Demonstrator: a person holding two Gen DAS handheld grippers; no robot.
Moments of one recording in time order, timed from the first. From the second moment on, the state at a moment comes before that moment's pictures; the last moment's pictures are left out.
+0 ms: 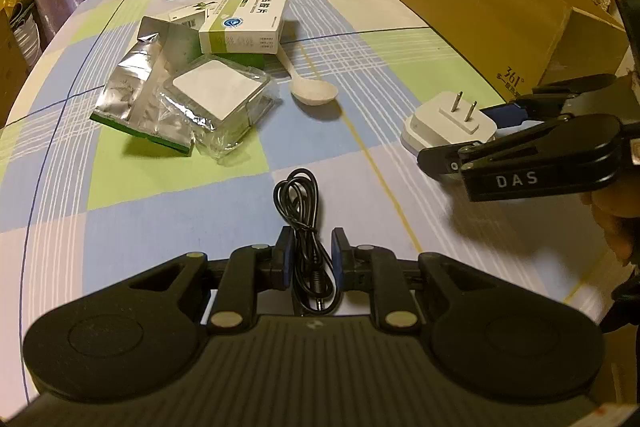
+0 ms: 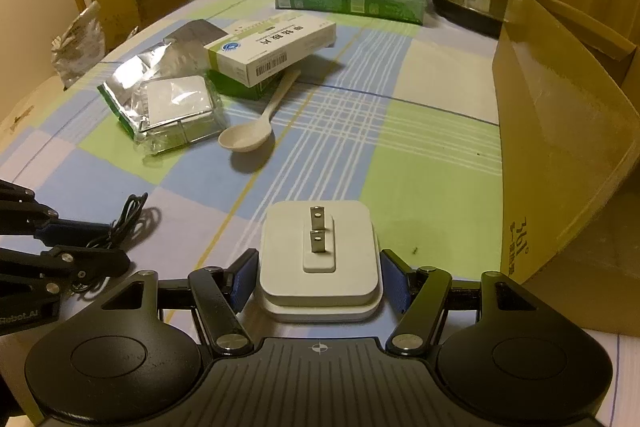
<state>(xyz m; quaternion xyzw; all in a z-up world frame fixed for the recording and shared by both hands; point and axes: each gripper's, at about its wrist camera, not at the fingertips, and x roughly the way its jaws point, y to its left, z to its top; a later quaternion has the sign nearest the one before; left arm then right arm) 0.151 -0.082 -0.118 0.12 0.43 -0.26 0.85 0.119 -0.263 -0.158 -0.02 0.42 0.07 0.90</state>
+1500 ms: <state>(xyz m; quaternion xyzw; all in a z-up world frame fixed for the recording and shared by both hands) 0.107 -0.095 -0.083 0.14 0.40 -0.28 0.86 0.046 -0.280 -0.086 0.01 0.37 0.04 0.93</state>
